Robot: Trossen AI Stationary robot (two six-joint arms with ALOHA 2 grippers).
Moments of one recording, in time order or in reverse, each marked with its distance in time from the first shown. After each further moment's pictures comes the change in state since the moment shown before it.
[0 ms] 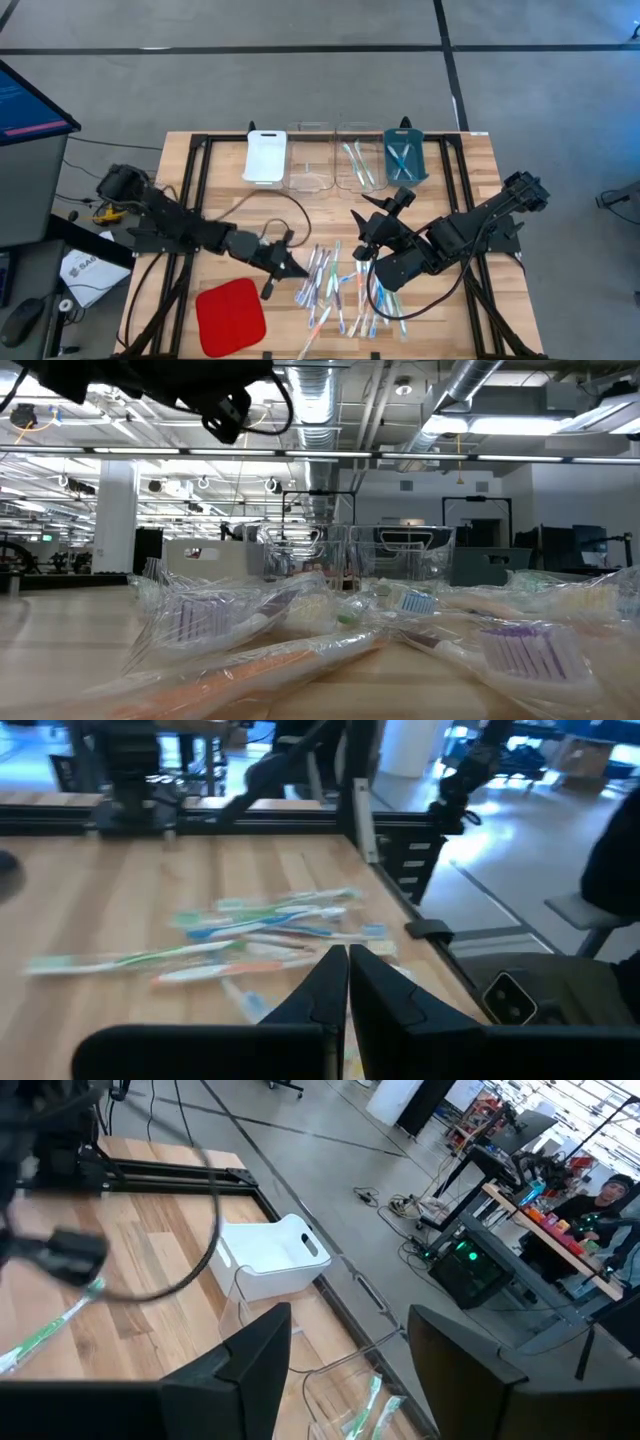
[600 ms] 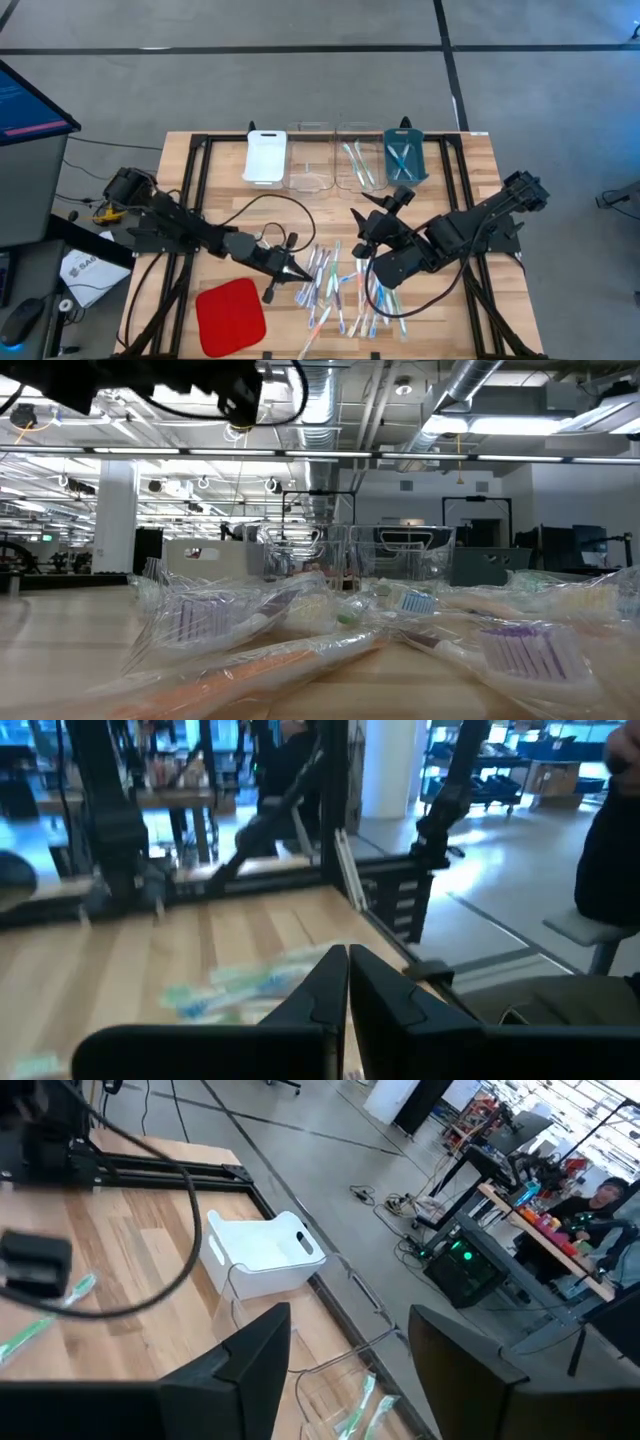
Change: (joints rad) left arm -0.014 0.072 0.000 0.223 0.006 0.138; right arm -0.009 0.000 0.000 0.000 -0.003 -0.023
